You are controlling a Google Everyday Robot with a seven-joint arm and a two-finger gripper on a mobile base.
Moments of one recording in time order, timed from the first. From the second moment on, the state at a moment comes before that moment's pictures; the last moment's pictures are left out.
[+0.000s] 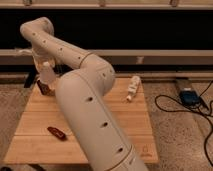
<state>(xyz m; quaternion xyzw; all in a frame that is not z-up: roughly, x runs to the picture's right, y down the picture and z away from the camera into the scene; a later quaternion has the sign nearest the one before) -0.340 -0.123 0.814 0.00 -0.28 -0.84 0.47</state>
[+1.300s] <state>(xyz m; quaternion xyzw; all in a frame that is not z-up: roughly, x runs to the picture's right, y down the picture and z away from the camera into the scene) -0.381 -0.124 0.831 0.01 -0.30 -0.85 0.44</state>
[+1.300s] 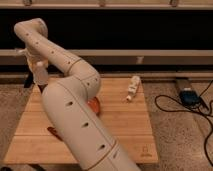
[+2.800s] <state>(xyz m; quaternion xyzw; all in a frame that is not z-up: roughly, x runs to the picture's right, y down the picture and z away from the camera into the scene) -0.388 -0.078 0.887 0.00 -0.30 -0.84 0.45</state>
